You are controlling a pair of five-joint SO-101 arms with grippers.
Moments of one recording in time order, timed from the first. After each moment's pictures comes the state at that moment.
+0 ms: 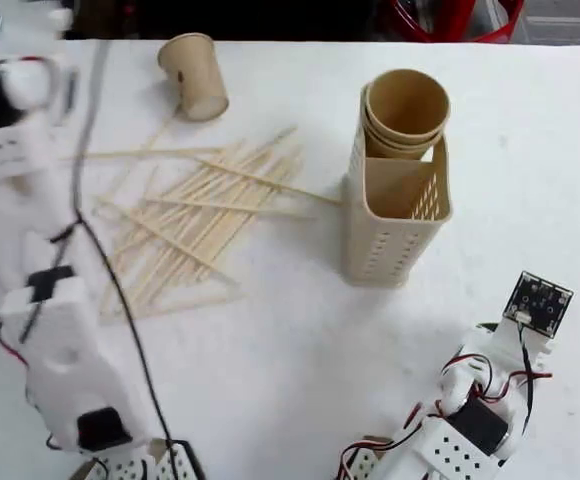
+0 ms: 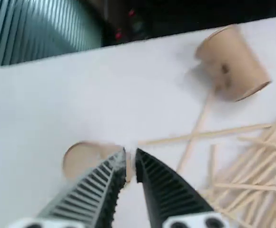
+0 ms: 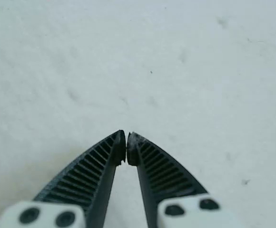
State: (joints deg) left arm -22.0 34.1 -79.4 101.5 -19.3; right arm 38.2 -100.7 96.7 54.8 14.6
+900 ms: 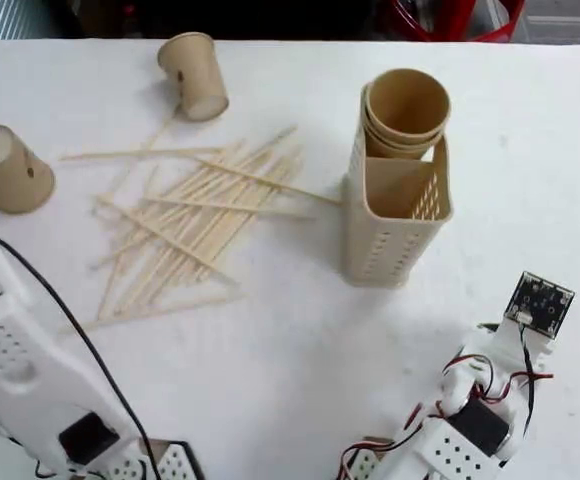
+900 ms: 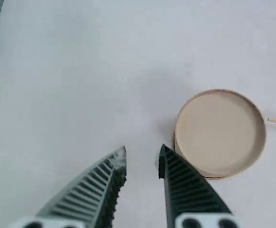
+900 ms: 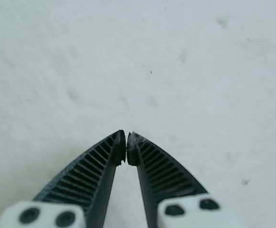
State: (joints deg) left arm -44.6 34.1 -39.7 67.1 -23.3; right arm 38.2 -100.7 96.7 54.8 14.6
